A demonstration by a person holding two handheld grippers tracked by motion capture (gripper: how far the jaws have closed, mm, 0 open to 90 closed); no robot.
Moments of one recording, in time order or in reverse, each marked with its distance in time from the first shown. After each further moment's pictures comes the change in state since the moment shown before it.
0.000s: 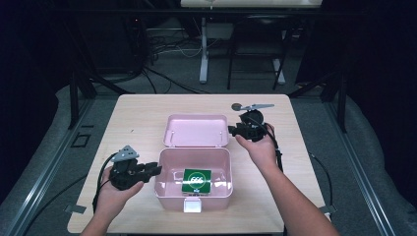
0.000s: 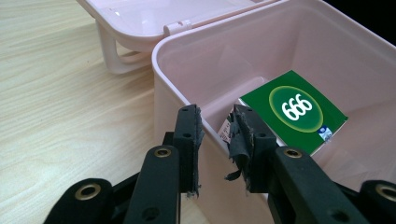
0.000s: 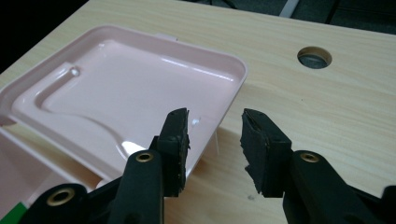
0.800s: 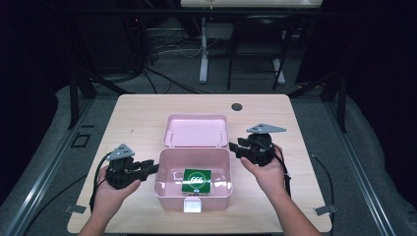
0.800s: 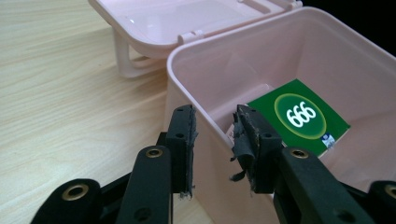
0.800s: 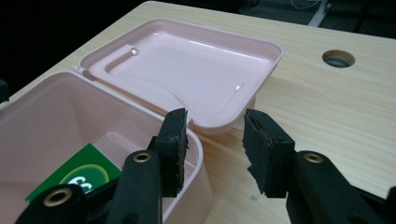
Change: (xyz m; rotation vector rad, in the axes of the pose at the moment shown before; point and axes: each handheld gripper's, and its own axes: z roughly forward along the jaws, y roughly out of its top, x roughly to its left) left arm 0.003 0.002 -0.006 -0.007 0.008 -0.016; right arm 0.022 -0.047 -0.049 -0.091 0.087 -0.056
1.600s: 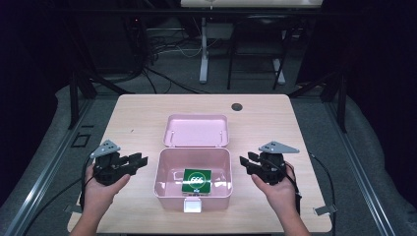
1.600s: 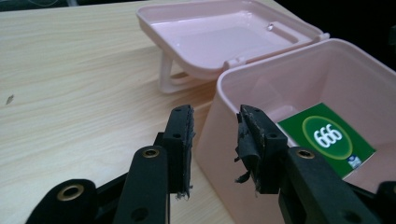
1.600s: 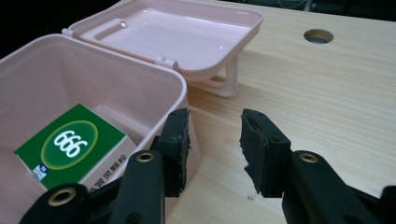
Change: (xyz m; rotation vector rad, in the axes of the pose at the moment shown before) left arm 0.018 0.005 -0.020 -0.096 0.077 -0.059; right arm -0.005 -0.045 -0.026 -0.019 -0.039 0.001
